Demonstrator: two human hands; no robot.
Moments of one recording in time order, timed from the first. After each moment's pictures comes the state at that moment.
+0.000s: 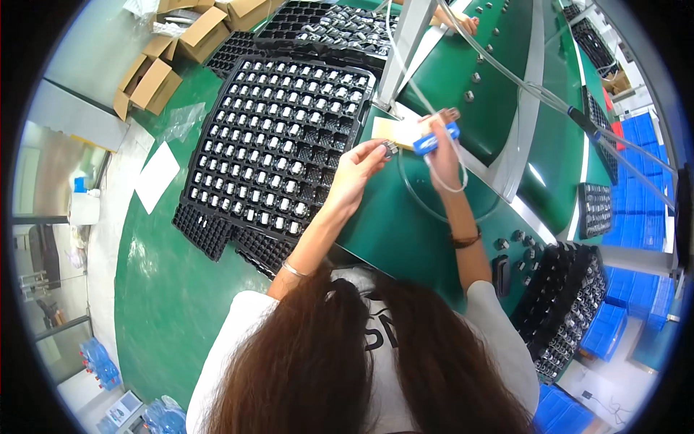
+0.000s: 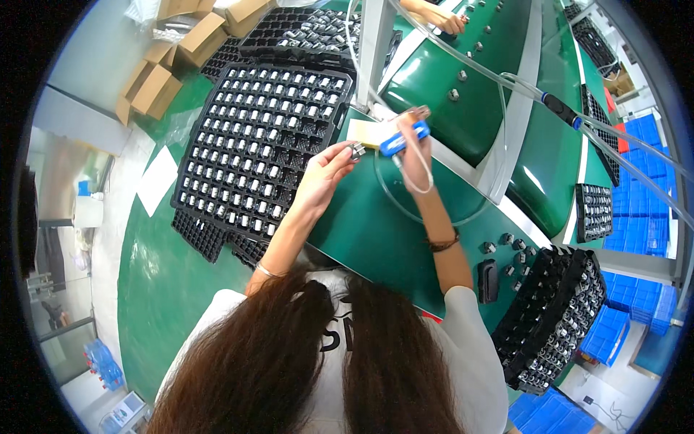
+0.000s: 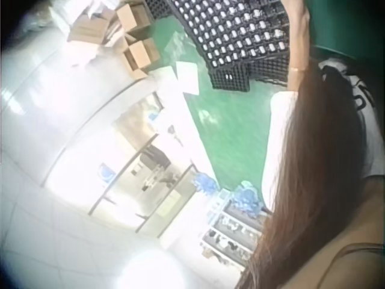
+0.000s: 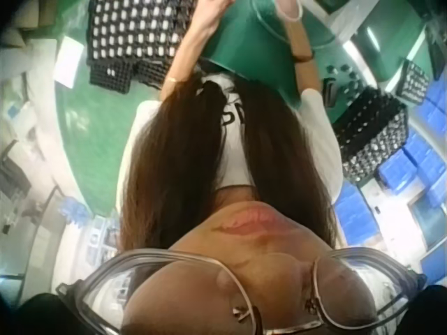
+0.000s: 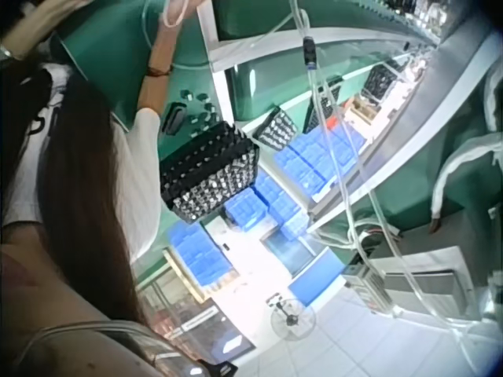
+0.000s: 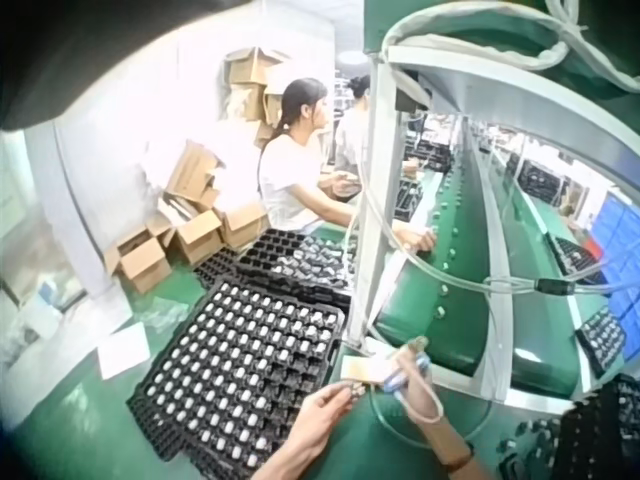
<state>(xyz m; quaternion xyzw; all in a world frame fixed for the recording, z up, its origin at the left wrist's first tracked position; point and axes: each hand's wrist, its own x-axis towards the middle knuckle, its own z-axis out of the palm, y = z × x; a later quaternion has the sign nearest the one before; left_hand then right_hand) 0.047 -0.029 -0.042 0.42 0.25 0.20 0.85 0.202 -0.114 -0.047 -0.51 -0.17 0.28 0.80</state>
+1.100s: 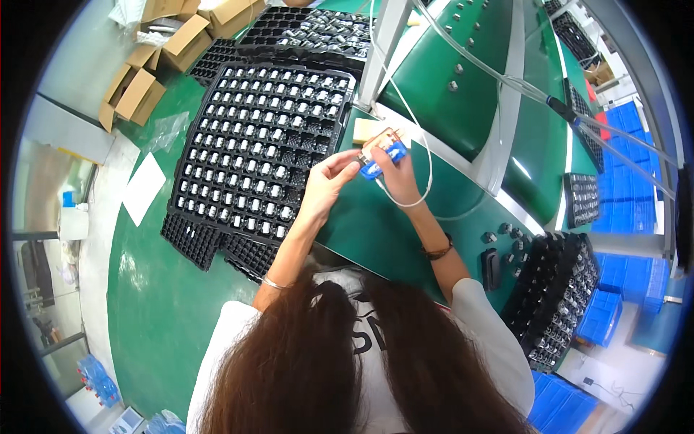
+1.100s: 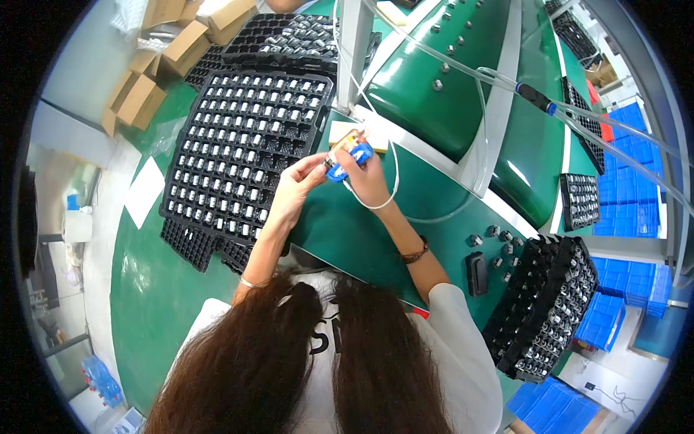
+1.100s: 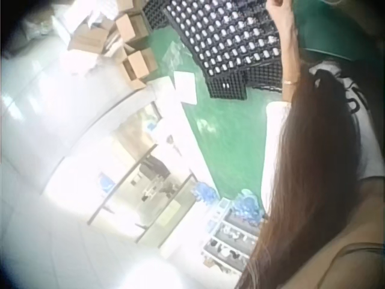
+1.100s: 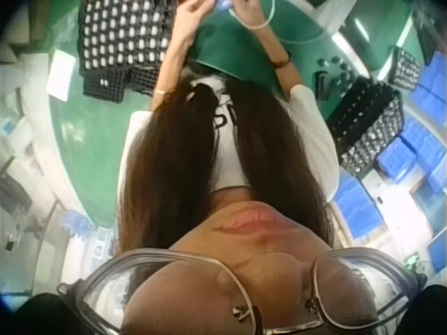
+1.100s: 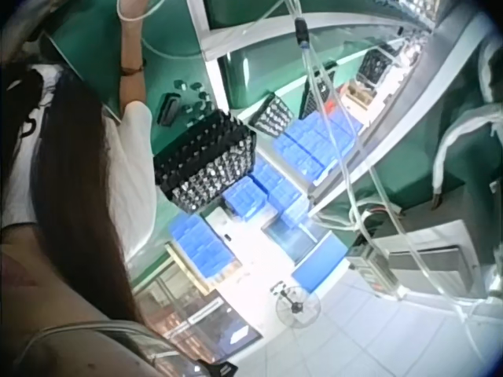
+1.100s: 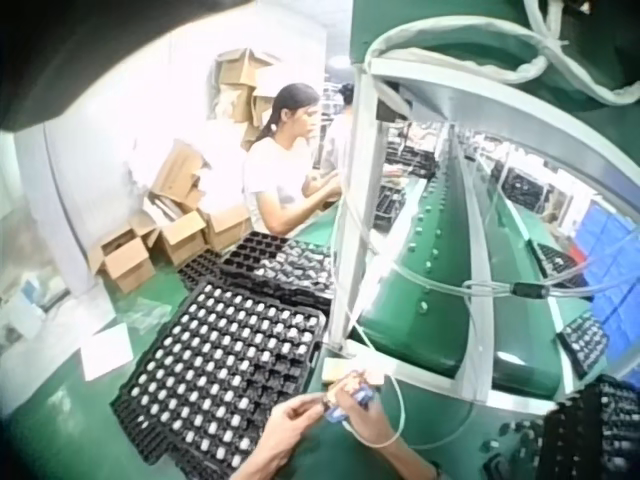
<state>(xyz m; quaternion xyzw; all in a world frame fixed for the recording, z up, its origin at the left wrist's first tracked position) 0.018 -0.027 -0.038 0.49 0.25 0.19 0.81 0.150 -0.119 -0.053 -0.56 -0.30 0.29 0.72</state>
